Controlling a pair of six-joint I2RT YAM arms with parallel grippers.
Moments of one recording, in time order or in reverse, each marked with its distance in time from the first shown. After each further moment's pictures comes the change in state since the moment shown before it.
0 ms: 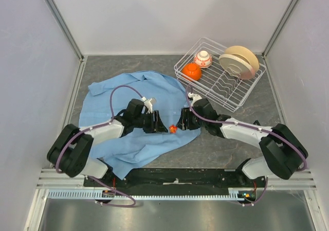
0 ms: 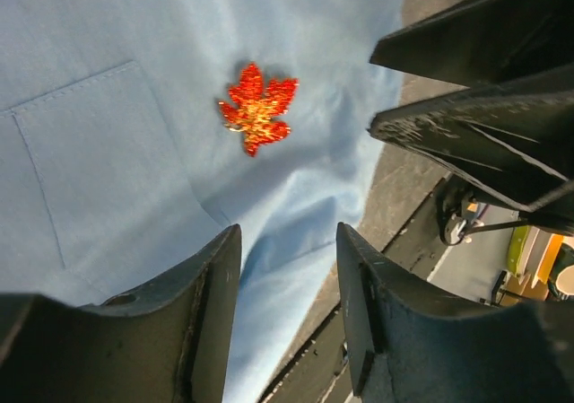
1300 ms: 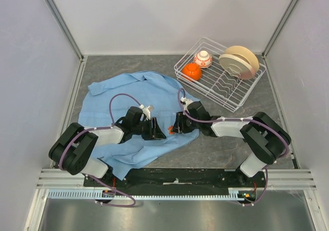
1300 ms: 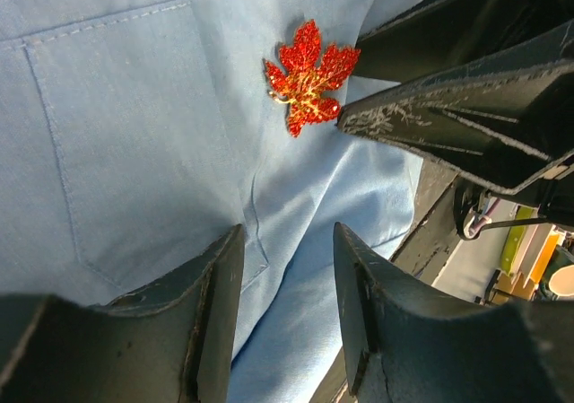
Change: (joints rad) left arm -0.006 0.077 -0.140 0.179 0.006 -0.064; right arm 0.015 0.216 -0.003 0.188 -0.137 0.034
